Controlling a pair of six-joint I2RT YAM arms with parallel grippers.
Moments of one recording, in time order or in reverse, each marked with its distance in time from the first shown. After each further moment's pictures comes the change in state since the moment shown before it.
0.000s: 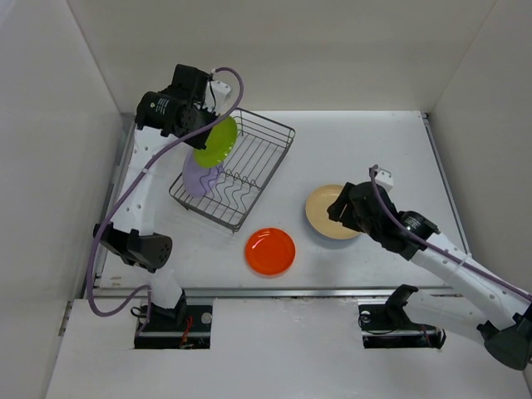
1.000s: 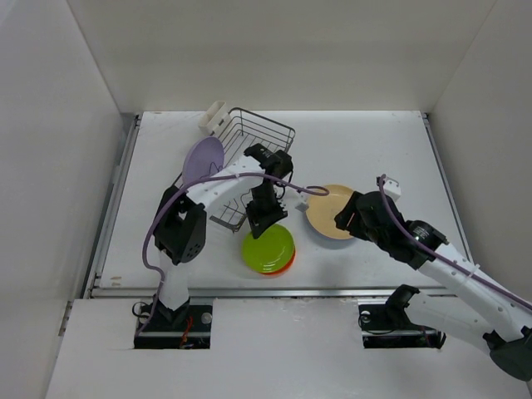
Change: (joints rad) left arm -0.396 0.208 -0.526 -0.045 0.458 0.292; right arm 0.000 -0.109 -0.075 -0.063 0.006 0.021
